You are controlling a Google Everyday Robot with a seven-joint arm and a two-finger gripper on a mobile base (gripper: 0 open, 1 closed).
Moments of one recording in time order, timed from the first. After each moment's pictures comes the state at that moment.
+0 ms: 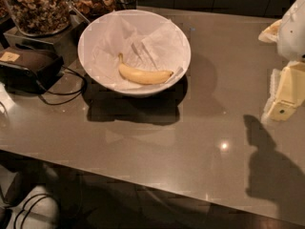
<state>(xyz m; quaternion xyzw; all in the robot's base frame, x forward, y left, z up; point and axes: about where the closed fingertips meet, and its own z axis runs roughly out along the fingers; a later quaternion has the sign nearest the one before) 0.438 -0.217 0.976 -0.60 0.78 -0.03 0.16</state>
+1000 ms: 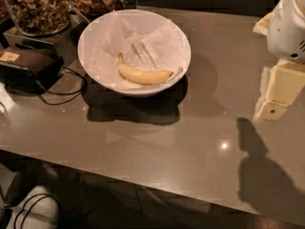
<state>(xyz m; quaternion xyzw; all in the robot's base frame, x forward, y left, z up) 0.436 -0.198 0.989 -0.61 0.77 -0.08 0.16</state>
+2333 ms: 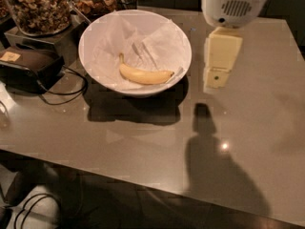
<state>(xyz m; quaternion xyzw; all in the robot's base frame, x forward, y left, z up) 0.481 -0.125 1.011 -0.63 0.76 -0.11 0.12</state>
